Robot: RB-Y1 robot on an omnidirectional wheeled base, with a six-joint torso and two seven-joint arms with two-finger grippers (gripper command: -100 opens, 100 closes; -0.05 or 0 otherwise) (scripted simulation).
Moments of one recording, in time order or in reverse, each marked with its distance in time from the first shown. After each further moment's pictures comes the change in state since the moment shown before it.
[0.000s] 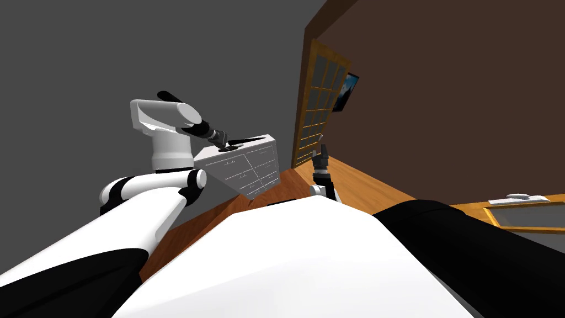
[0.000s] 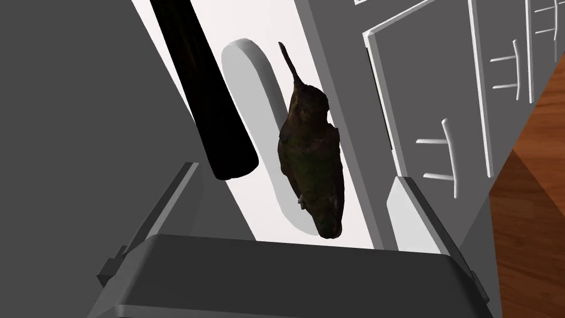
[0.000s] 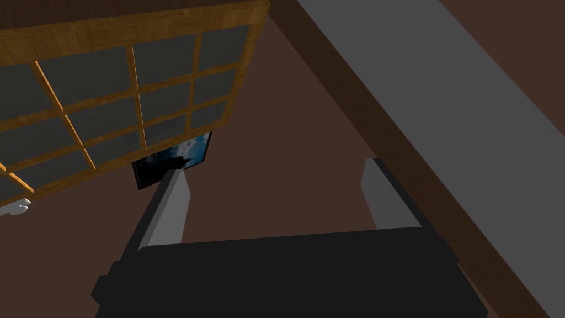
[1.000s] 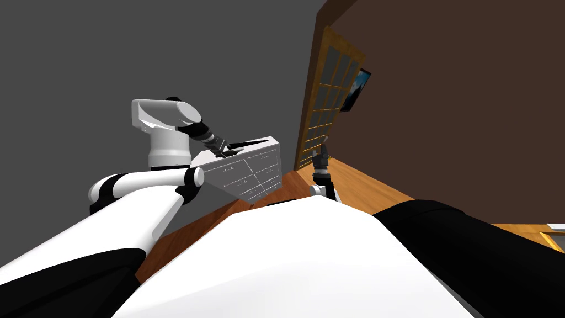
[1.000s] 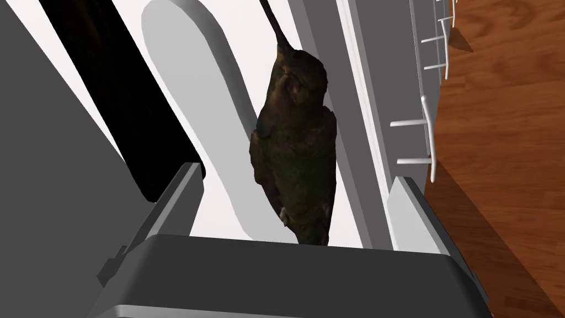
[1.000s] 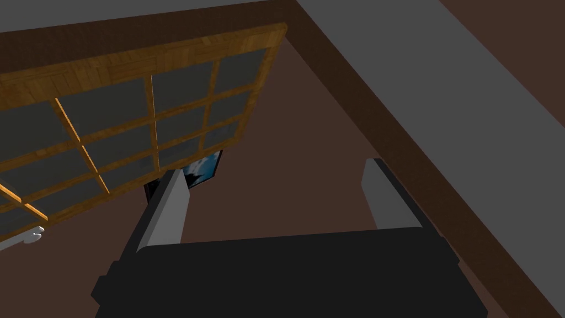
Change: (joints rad) left arm -0.043 0.022 -0.034 0.096 0.026 0.249 0.029; right arm 0.000 0.000 0.000 0.000 0.000 0.000 0.000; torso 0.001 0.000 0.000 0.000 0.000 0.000
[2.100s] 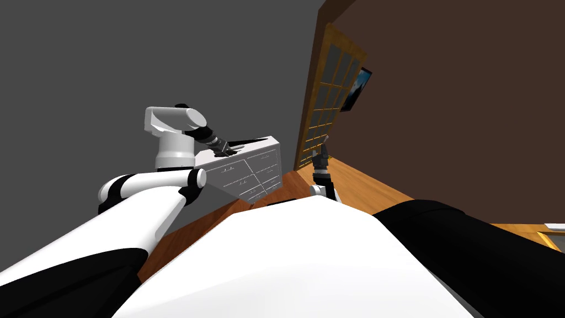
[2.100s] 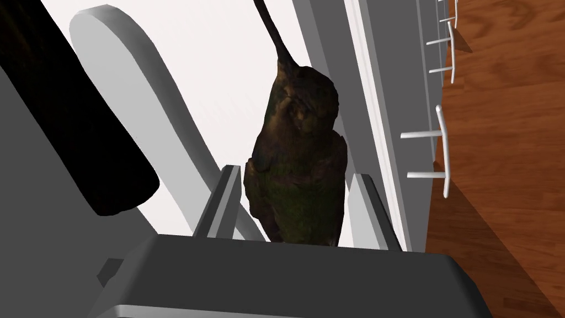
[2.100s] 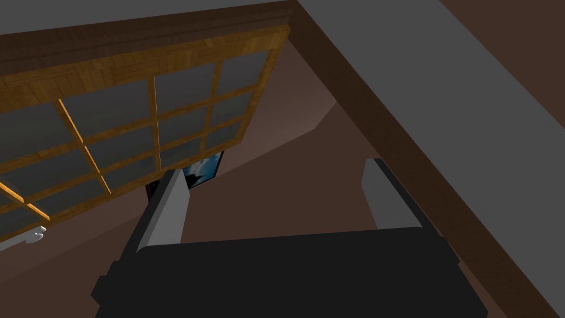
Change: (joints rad) left arm 0.023 -0.018 -0.008 0.026 -0.016 -0.046 -0.006; right arm 0.000 0.000 0.000 0.000 0.000 0.000 0.000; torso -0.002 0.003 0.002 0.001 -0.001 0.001
